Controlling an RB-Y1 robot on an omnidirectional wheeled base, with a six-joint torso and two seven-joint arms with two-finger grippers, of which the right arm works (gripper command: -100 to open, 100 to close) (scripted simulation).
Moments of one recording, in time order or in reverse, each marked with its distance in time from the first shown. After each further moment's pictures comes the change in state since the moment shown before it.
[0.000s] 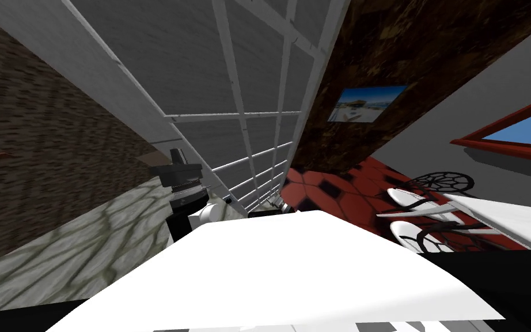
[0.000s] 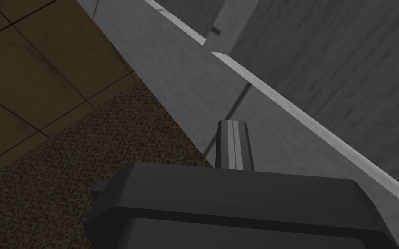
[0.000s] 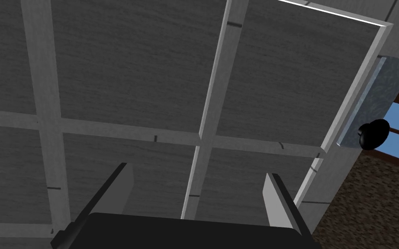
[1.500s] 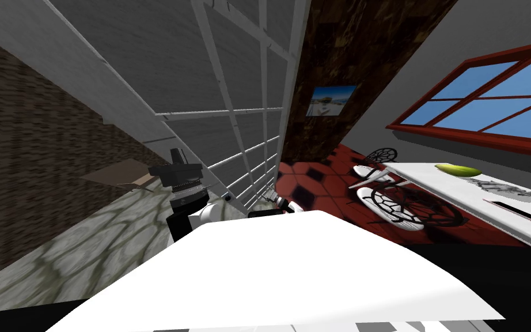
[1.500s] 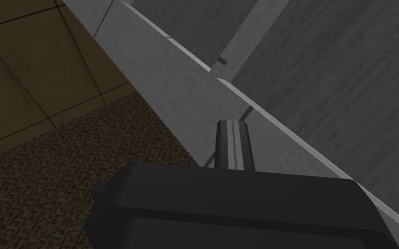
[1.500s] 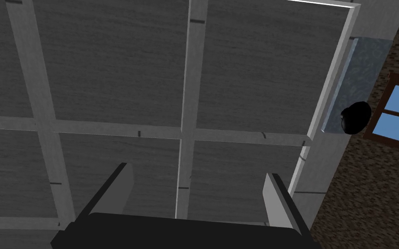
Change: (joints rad) arm -0.194 0.094 -0.138 0.158 0.260 -0.051 -0.184
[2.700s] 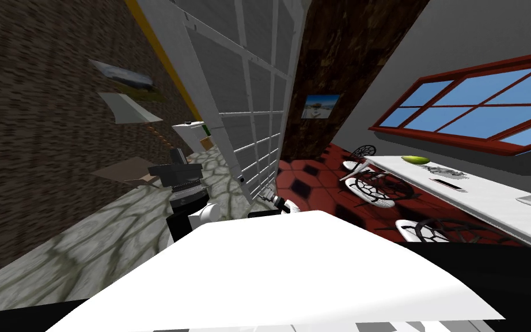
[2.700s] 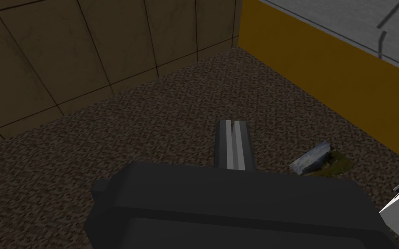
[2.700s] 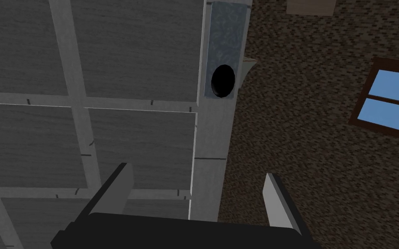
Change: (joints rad) arm -0.050 0.066 -0.032 0.045 0.059 -0.012 -0.038
